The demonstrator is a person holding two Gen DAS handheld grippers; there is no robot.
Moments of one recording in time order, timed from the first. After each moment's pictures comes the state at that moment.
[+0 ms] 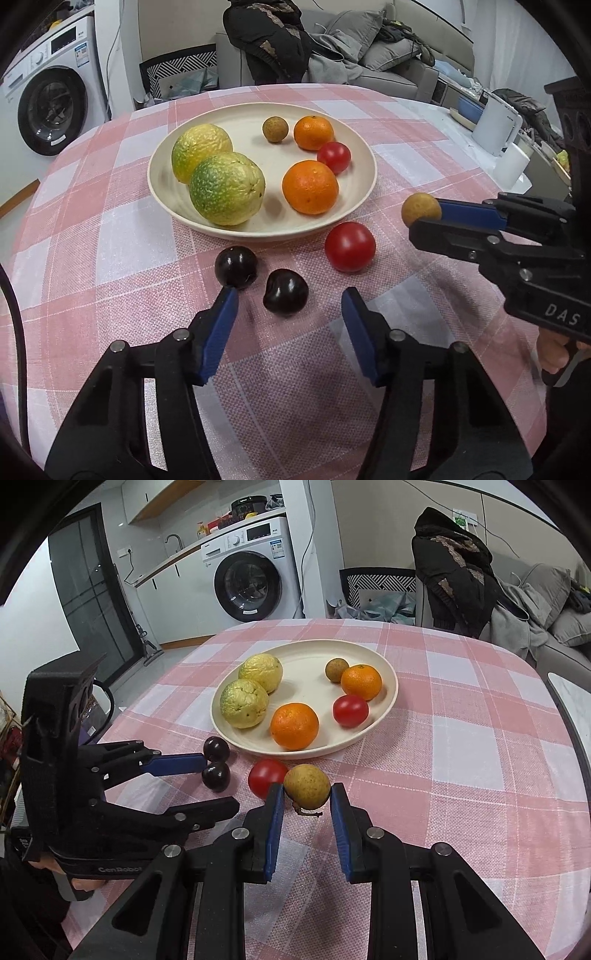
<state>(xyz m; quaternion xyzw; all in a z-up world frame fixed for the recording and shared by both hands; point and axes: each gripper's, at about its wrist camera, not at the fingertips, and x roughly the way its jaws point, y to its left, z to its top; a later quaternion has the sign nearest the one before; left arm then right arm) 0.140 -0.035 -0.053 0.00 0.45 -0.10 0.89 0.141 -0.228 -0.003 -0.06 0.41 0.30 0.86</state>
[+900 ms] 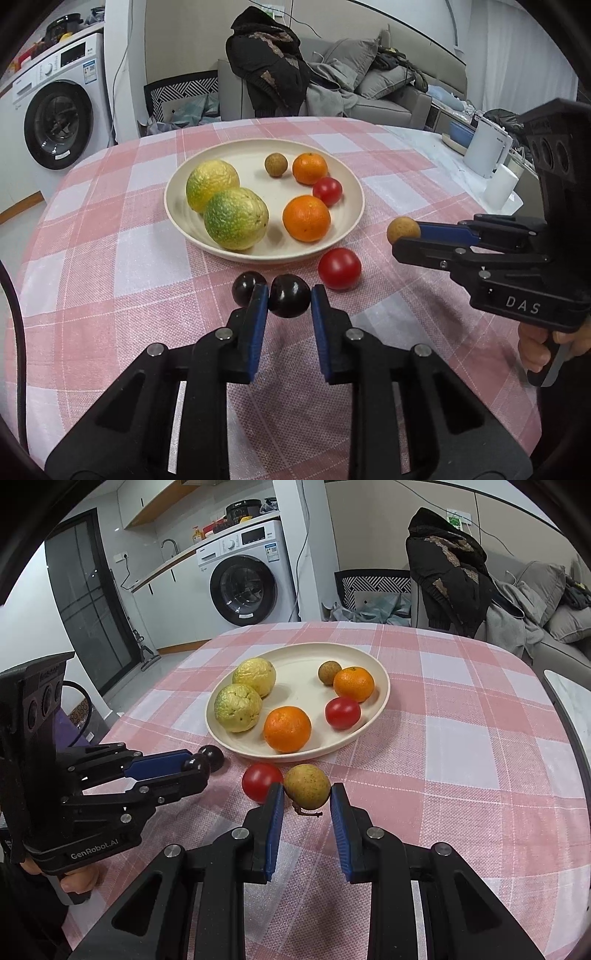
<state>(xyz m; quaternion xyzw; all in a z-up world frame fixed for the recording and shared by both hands) 0.118 -0.024 -0.029 -0.02 0.39 -0.11 0.91 0.143 -0.234 -0.002 -0.05 0.40 0.30 0.86</state>
